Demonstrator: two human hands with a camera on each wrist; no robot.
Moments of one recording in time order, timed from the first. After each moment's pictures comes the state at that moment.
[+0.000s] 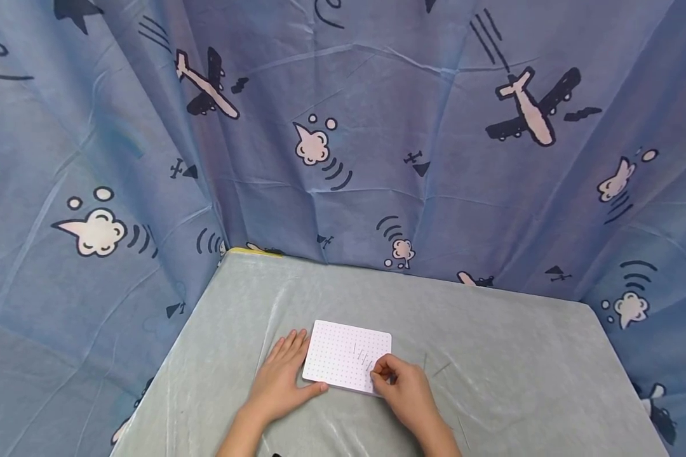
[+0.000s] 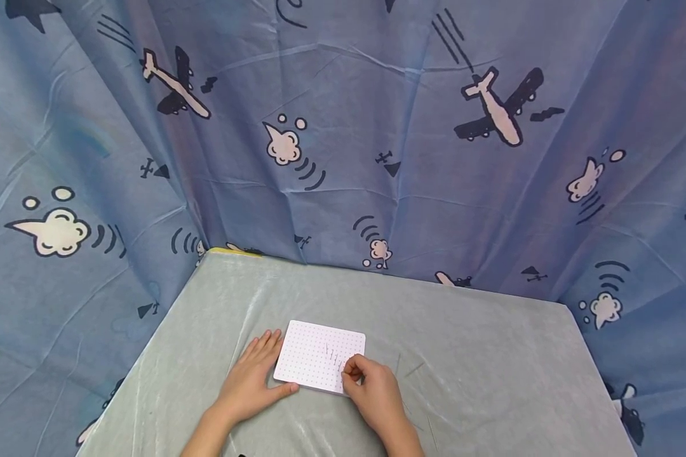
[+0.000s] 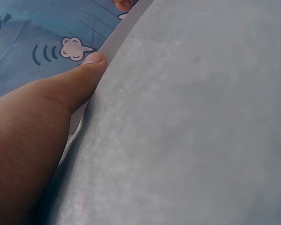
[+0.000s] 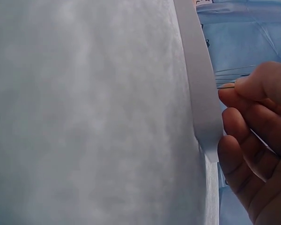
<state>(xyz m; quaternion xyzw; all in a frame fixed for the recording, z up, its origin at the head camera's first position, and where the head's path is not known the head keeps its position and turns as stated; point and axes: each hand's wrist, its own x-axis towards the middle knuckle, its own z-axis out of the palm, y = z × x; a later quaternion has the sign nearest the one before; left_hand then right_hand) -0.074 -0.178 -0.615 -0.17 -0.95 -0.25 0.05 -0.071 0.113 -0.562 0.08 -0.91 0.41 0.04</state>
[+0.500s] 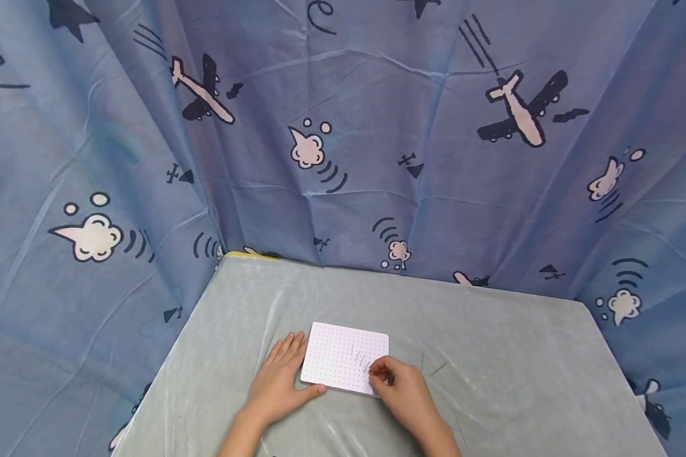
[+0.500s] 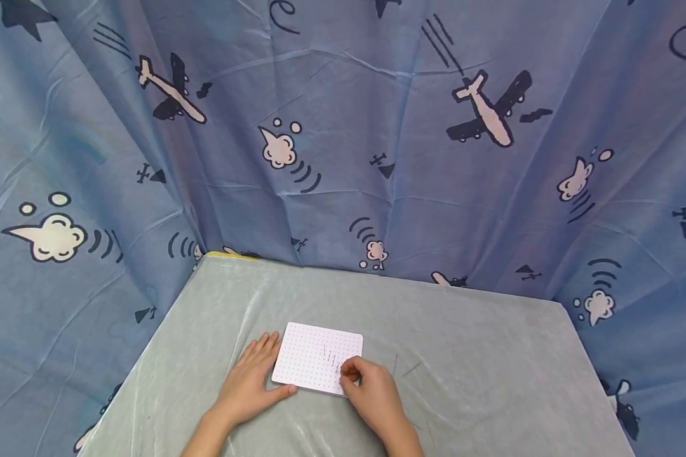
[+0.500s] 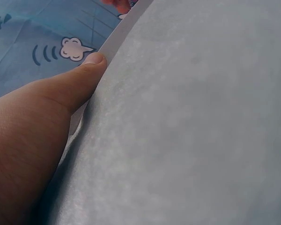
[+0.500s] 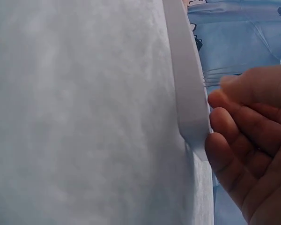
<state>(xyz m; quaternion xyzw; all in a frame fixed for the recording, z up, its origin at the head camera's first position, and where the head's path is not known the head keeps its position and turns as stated) -0.075 -0.176 -0.616 -0.17 -0.96 -0.24 0.04 -0.070 0.117 -0.557 0.09 -0.90 0.42 0.02</state>
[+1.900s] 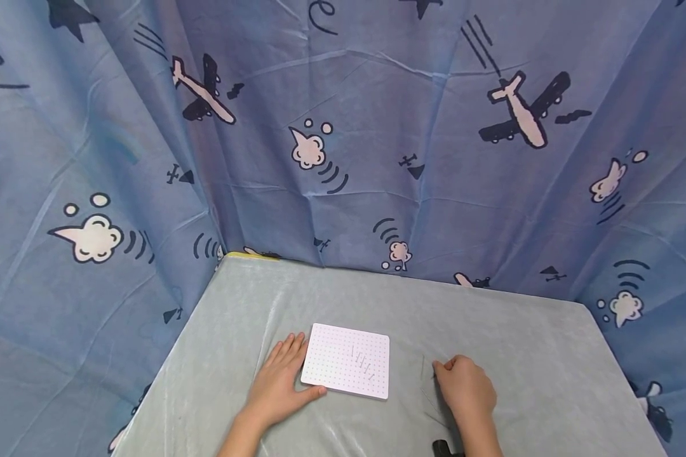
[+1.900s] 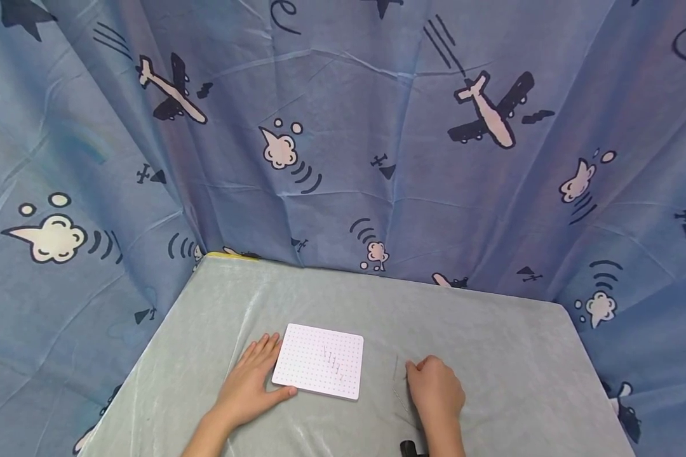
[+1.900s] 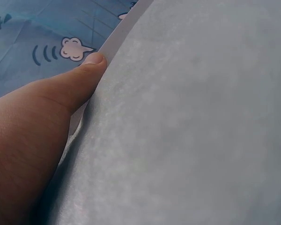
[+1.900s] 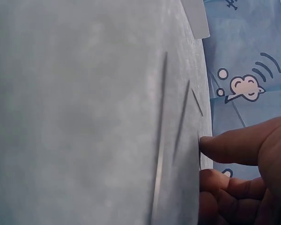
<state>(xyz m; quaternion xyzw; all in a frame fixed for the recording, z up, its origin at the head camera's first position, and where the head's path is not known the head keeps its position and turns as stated) -0.075 -0.179 -0.617 -0.16 -0.96 -0.24 0.04 -0.094 0.216 -0.551 -0.17 -0.95 0.25 -0.08</state>
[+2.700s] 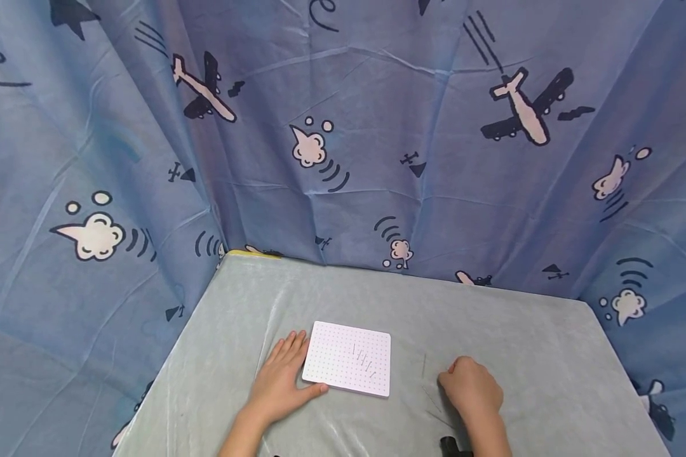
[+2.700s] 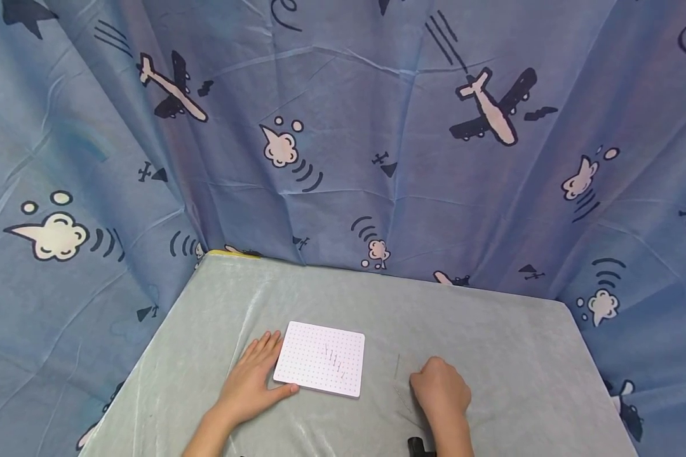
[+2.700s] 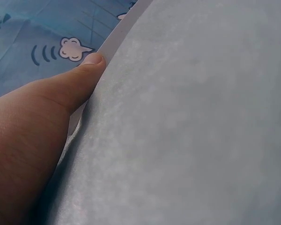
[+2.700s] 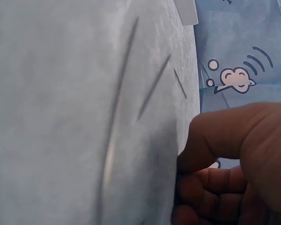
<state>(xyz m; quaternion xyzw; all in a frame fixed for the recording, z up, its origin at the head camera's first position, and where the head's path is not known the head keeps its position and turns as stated) -0.074 -0.177 -0.614 -0.16 -0.95 -0.25 0.03 -0.088 0.223 -0.544 -0.14 -0.96 0.22 -0.11</state>
